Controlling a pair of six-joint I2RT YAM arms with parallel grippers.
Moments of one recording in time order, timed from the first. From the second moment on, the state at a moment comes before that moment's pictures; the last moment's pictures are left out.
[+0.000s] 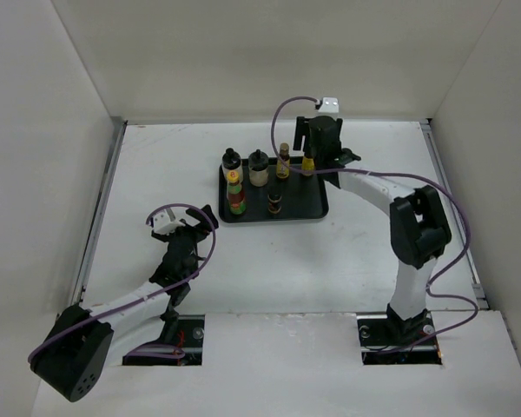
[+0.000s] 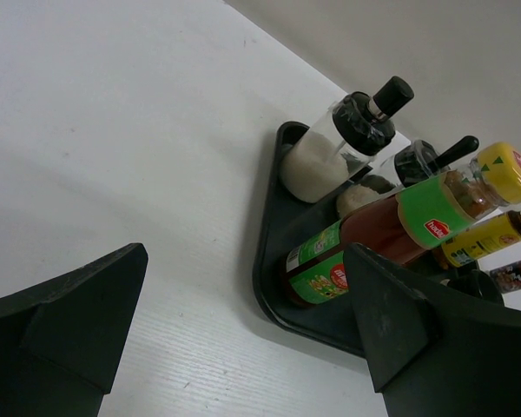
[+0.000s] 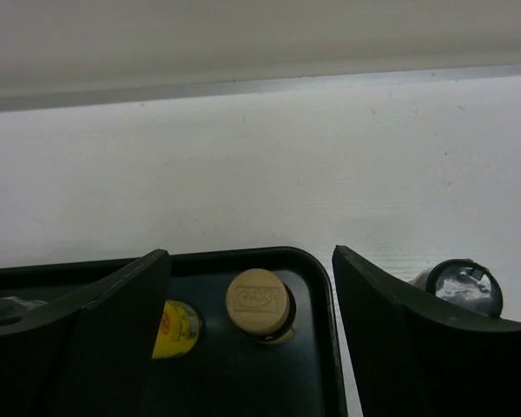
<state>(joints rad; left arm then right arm) -0.54 0.93 0.09 0.77 -0.70 -0.64 0.47 1.93 1.46 0.13 0.45 0.23</state>
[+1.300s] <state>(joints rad) -0.54 0.95 0.09 0.77 -0.70 -0.64 0.24 1.77 1.15 0.11 0.36 0.31</state>
